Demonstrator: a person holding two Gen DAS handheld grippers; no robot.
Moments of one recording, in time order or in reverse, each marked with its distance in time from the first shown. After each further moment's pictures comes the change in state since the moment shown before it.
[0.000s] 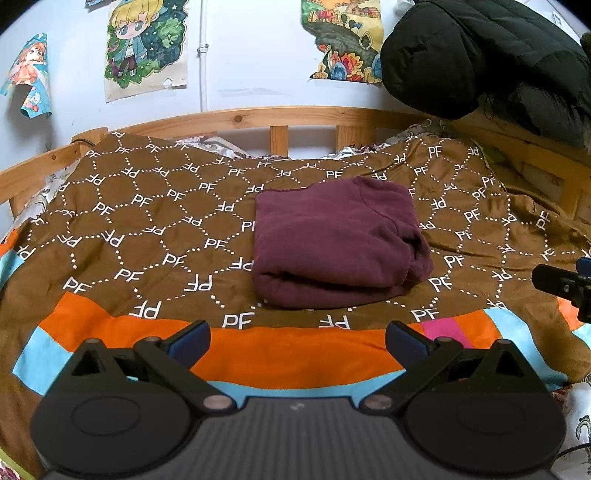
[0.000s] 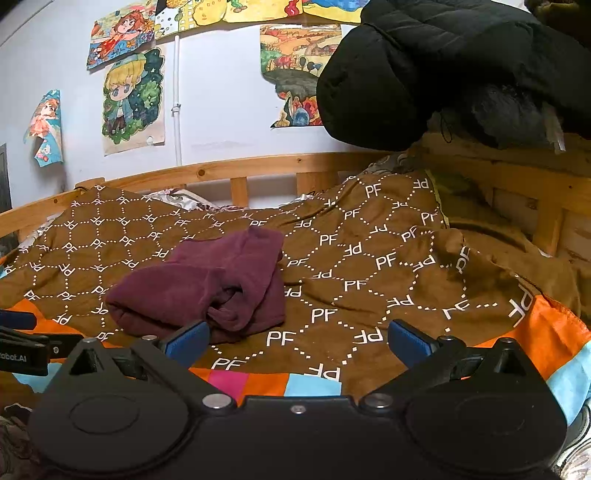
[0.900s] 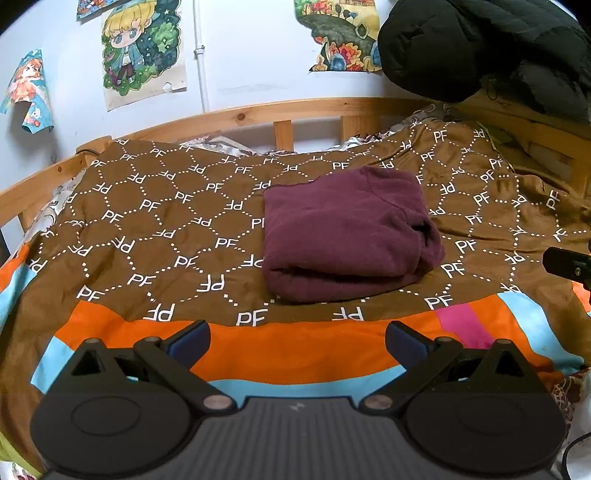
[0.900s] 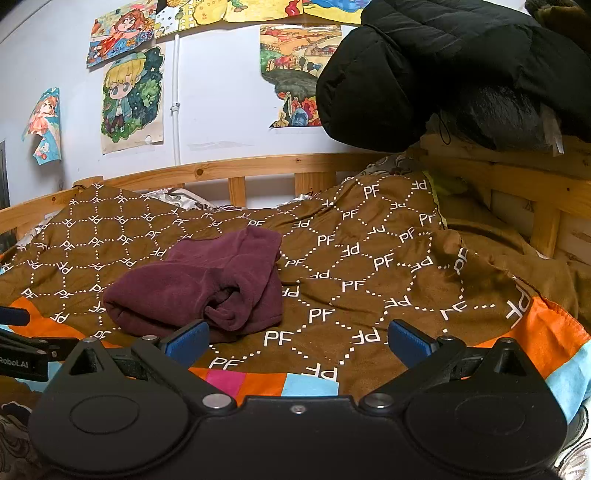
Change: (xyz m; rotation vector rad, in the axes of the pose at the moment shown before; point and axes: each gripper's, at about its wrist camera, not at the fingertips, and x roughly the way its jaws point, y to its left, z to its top) left arm 0.001 -0.004 0.002 0.064 0.025 0.052; right arm 0.000 -0.001 0.000 -0.005 0.002 -0.003
